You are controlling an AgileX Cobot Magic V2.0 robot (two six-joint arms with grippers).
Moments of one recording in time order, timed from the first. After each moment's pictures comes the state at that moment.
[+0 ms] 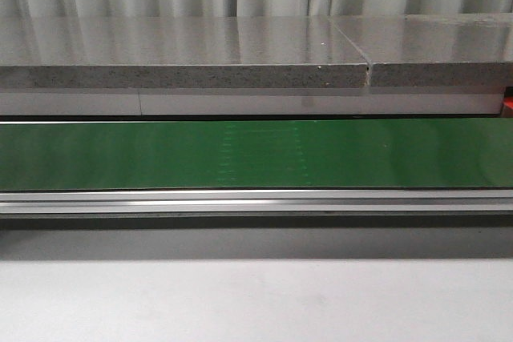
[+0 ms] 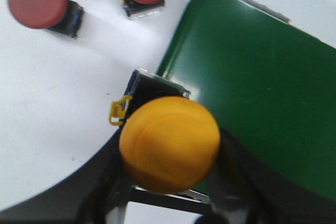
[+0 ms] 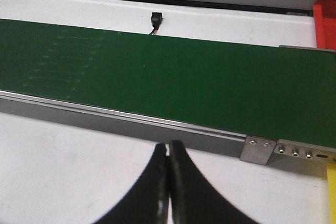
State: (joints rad) left arm 0.25 1.54 -1.23 -0.10 1.00 -0.07; right arm 0.23 0.38 -0.57 0.02 0.73 0.08
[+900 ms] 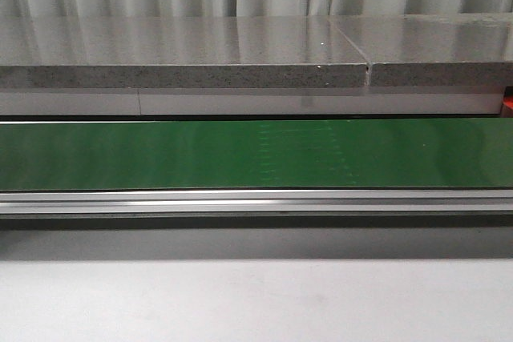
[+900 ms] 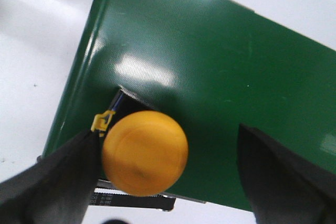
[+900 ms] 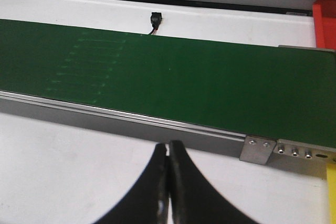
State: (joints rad) left arm 0.19 1.56 -1.23 -0.20 1.01 -0.06; right arm 0.23 0.38 -0.57 0.02 0.73 0.08
